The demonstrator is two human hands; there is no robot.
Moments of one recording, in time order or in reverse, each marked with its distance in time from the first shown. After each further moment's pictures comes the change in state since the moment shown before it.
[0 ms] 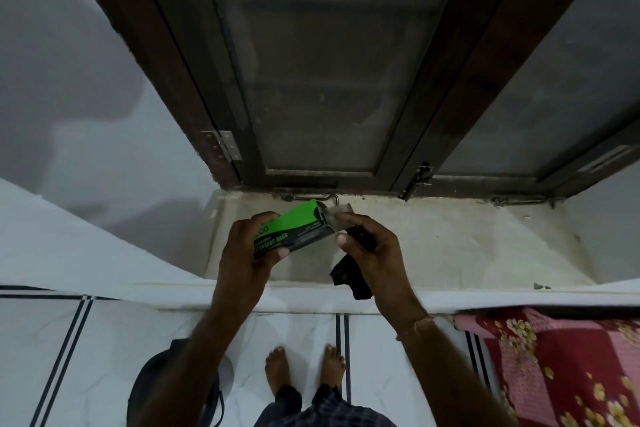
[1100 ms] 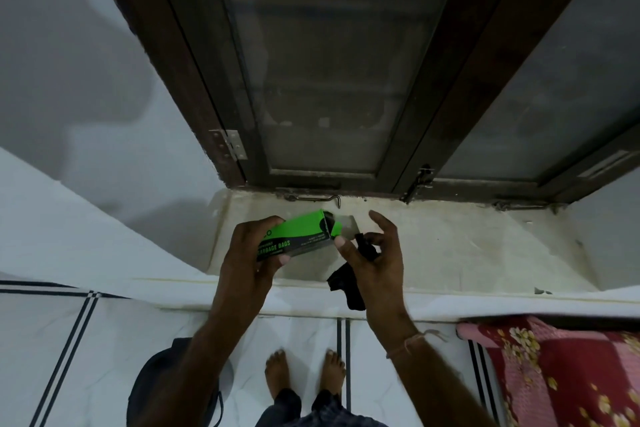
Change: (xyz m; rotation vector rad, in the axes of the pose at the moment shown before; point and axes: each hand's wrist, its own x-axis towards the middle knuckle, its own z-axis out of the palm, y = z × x) left_hand -0.022 0.011 -0.004 -0.026 0.017 0.103; right_hand -0.021 -0.001 0.013 -0.057 0.261 0.067
